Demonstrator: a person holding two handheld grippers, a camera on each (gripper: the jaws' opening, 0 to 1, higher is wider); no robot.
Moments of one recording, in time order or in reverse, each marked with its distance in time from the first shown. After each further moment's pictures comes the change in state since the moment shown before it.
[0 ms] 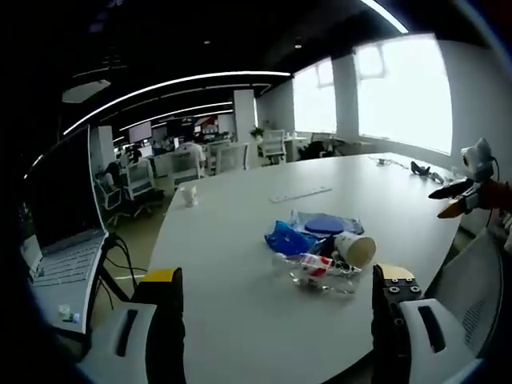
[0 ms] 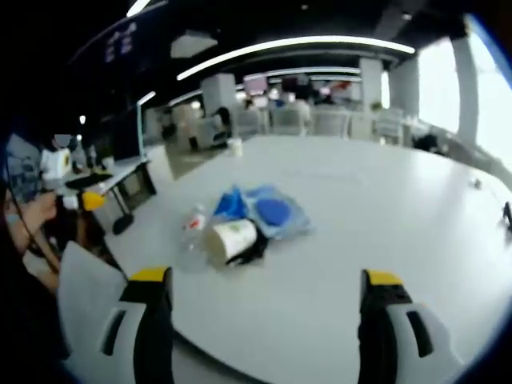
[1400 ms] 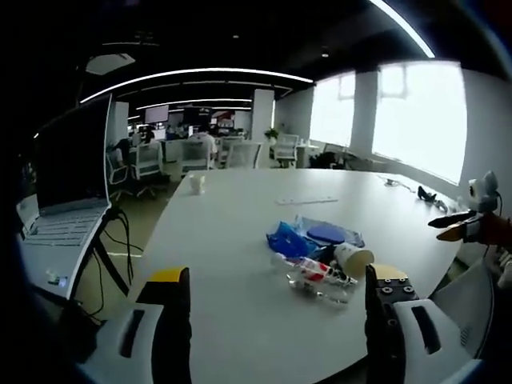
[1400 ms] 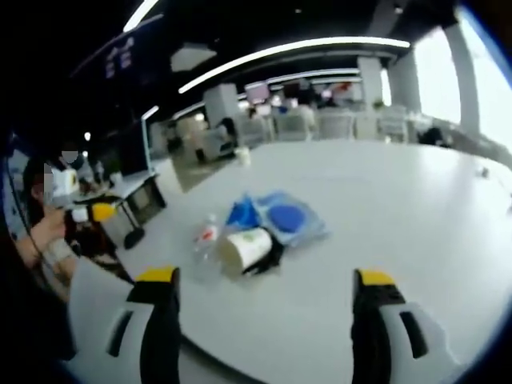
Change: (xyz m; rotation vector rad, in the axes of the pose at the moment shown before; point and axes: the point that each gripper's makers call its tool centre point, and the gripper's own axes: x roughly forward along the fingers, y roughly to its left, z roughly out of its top) left arm -0.003 0.005 -0.007 -0.163 -0.024 0.020; right arm 0.009 0.020 0.004 0.066 -0.046 0.065
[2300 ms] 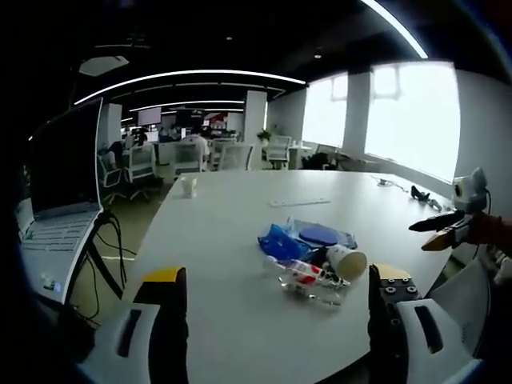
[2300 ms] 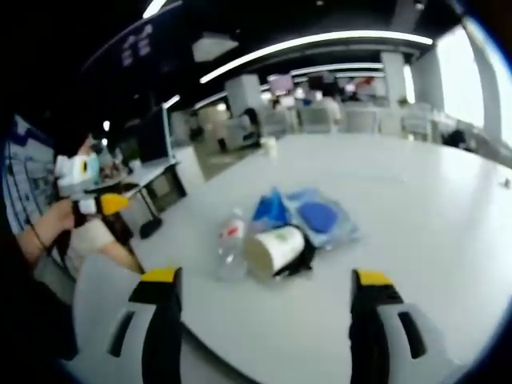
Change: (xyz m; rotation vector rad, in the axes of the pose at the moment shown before) left arm 0.002 -0.011 0.003 0.014 -0.006 -0.032; right arm 0.032 0.037 -0.001 -0.074 0.065 0.109
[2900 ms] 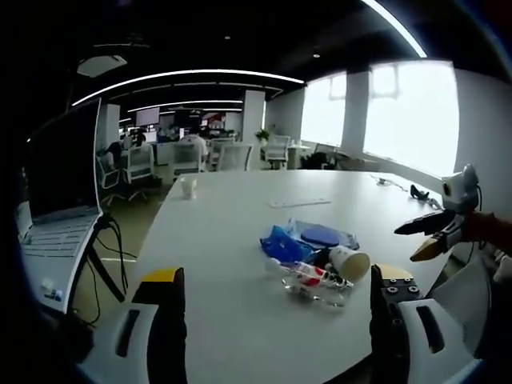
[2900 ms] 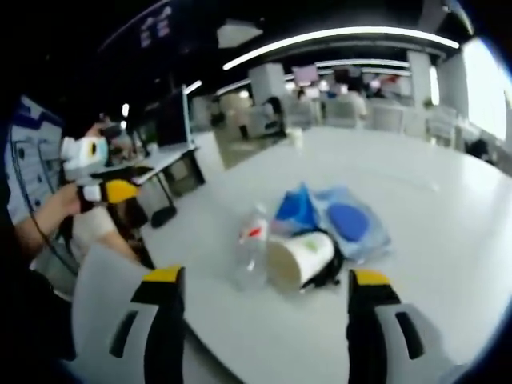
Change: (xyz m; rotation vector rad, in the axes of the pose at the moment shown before) left arm 0.004 0.006 0.006 0.012 -0.001 -0.023; right arm 0.040 0.028 0.004 -0.073 0.071 0.117
